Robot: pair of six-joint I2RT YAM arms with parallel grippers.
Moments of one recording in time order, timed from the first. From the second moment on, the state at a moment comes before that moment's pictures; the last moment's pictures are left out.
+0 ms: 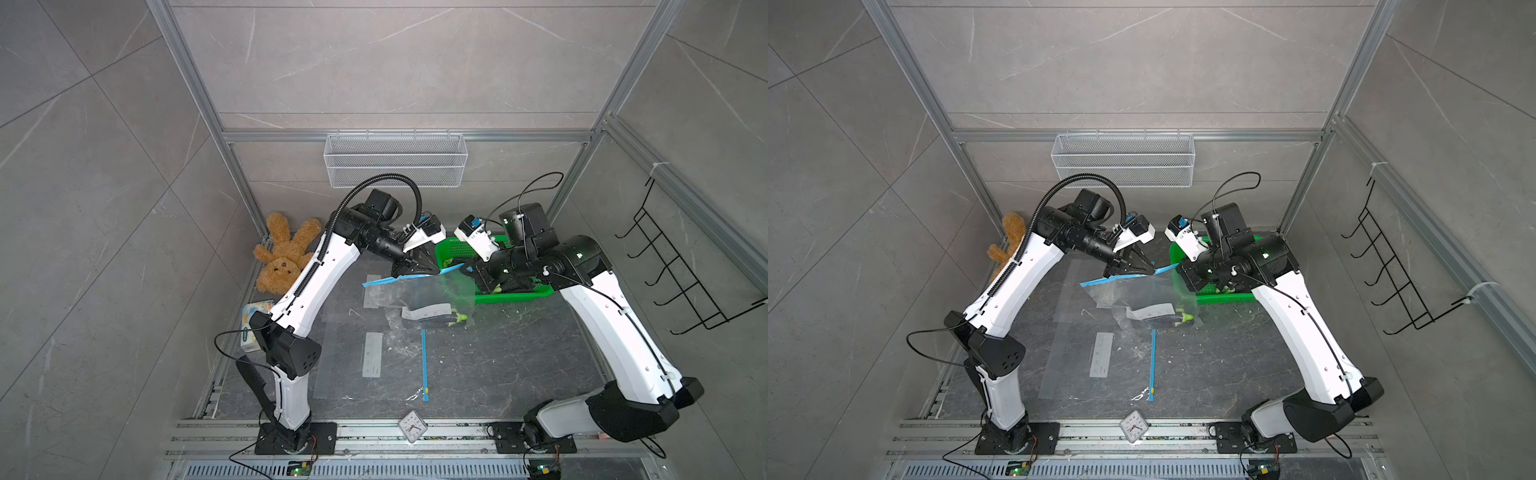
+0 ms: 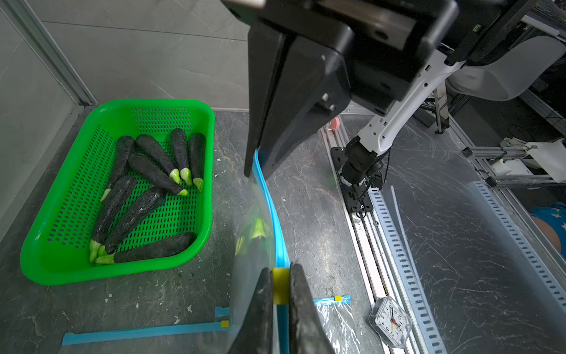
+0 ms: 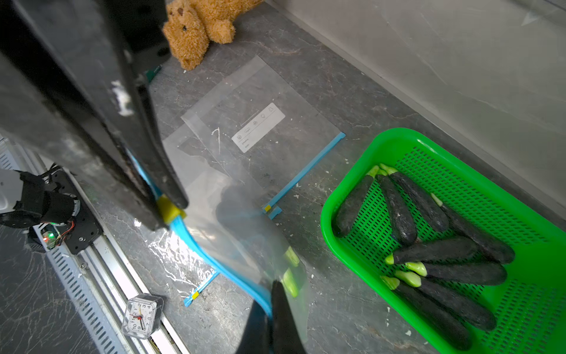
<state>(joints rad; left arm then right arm) -0.61 1.90 2.25 -1.31 0.96 0.74 0.47 1.44 1.87 -1.27 -0.21 -0.21</state>
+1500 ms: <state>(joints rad) -0.58 1.66 2.04 -1.38 0.74 0.59 0.34 1.35 1.88 -1.26 -0.40 -0.27</state>
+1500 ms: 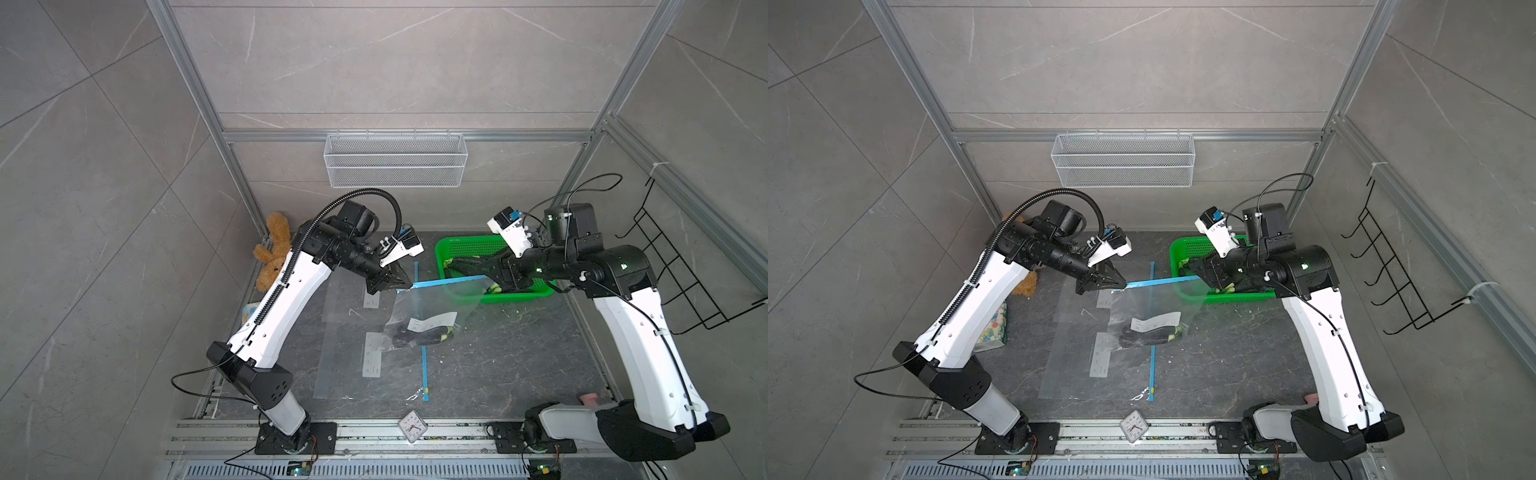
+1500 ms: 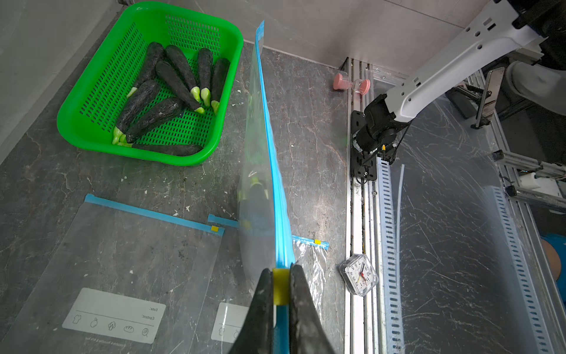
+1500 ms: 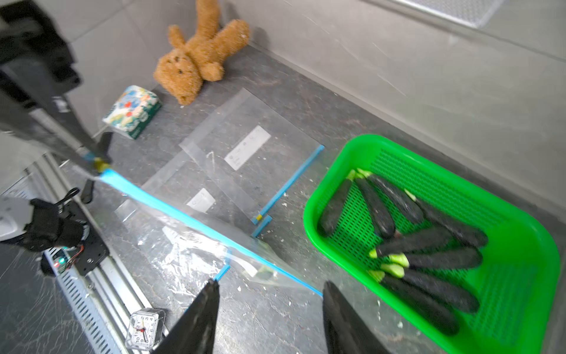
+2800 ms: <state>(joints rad) -0.58 1.72 2.10 -1.39 0.74 0.58 0.50 1.48 1.71 -1.22 -0.53 -0.34</state>
